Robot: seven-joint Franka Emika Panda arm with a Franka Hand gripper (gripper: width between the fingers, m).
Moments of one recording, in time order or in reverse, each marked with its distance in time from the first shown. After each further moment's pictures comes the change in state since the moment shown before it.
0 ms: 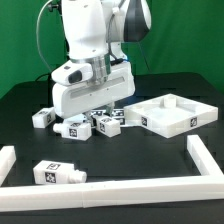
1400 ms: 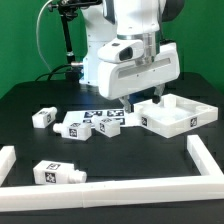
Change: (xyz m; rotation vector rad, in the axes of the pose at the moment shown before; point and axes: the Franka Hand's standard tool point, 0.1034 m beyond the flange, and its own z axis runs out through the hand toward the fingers) arm 0.084 -0.072 -0.039 -0.027 0.003 -0.023
